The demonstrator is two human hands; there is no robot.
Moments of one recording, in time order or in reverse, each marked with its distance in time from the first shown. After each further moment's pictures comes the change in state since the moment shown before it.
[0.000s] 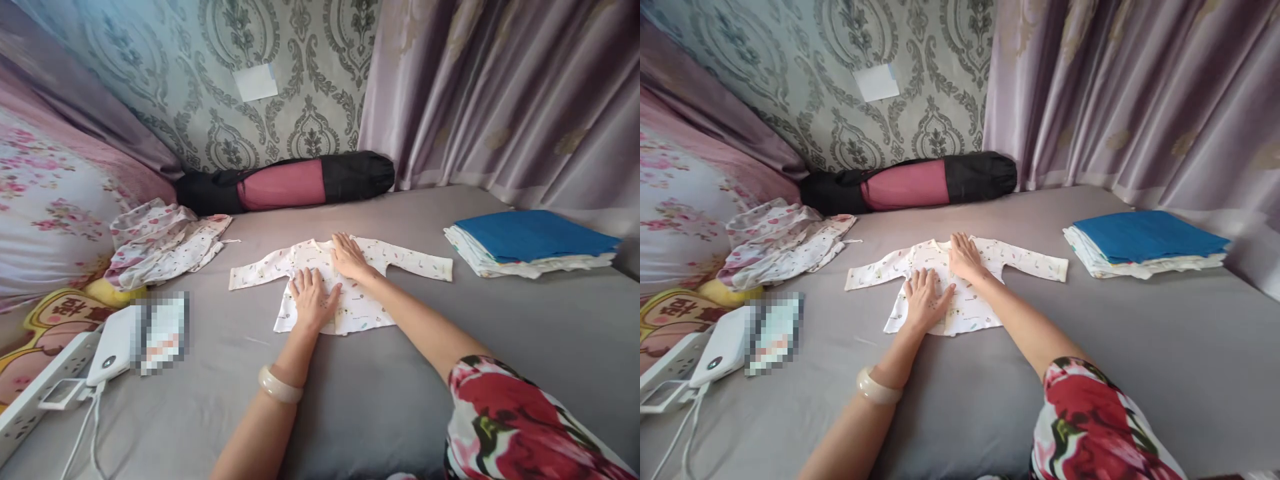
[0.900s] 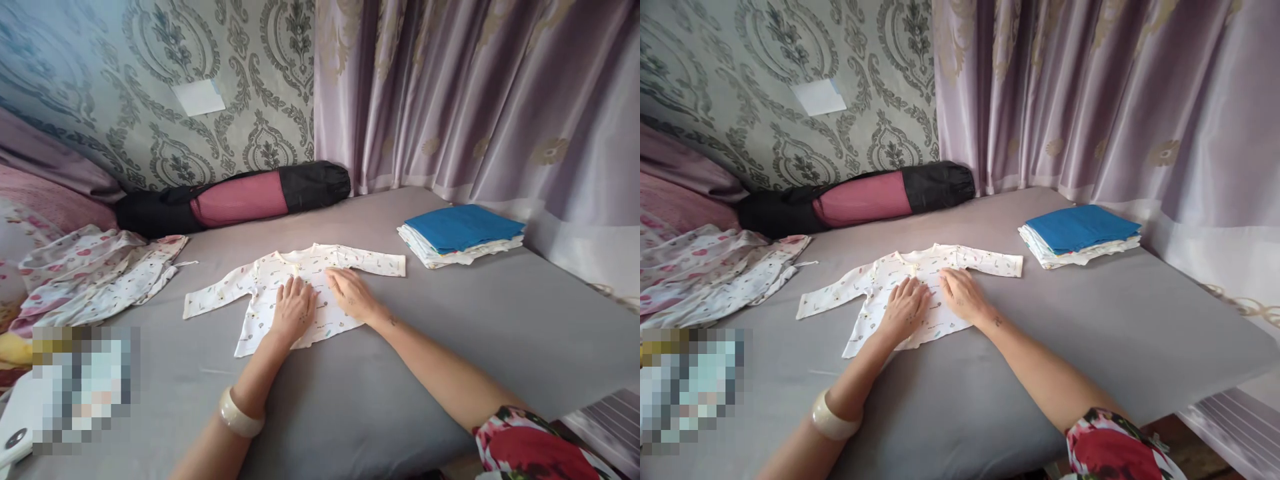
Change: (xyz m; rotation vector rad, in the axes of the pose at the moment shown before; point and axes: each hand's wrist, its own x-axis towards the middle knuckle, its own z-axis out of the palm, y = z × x) left_hand 0.006 0.020 0.002 0.128 -0.039 0.396; right_hand -0.112 0.042 -0.034 0.177 0.212 -0.143
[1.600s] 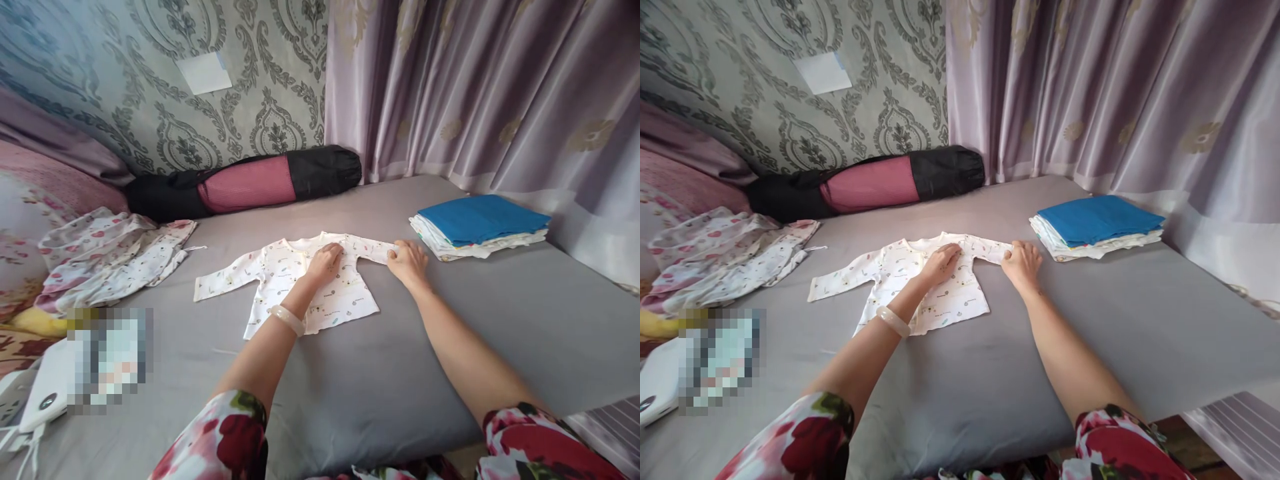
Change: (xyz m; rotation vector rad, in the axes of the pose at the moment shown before) left_hand 0.104 0.008 0.038 -0.435 0.091 0.334; right_hand -0.001 0.088 -0.043 -0.364 0.061 0.777
